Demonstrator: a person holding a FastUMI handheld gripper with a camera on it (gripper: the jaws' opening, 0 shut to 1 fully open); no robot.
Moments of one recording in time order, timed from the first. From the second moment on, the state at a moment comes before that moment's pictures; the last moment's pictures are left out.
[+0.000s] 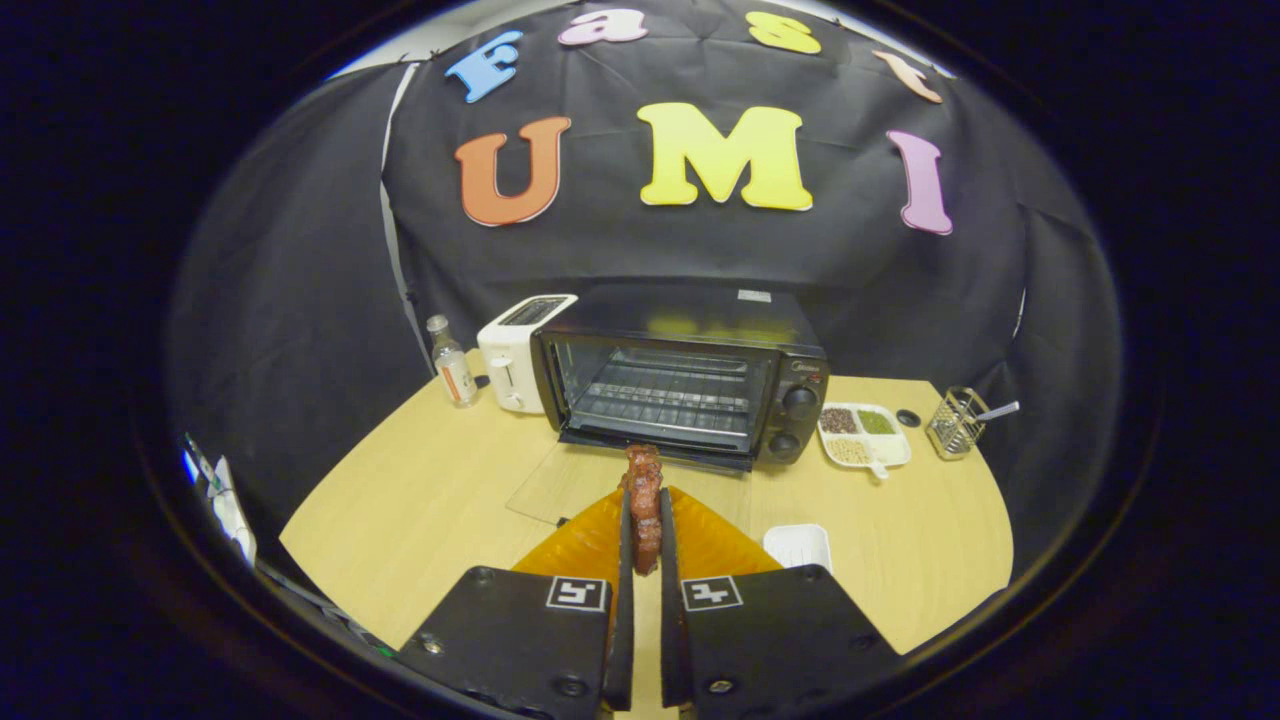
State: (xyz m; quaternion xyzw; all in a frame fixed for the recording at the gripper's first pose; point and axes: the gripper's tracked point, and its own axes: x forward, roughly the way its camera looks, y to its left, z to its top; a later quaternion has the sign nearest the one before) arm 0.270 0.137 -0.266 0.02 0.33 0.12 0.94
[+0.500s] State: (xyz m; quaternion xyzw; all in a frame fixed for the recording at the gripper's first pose) arm 0.372 0.175 -0.320 0.23 0.30 0.12 0.92
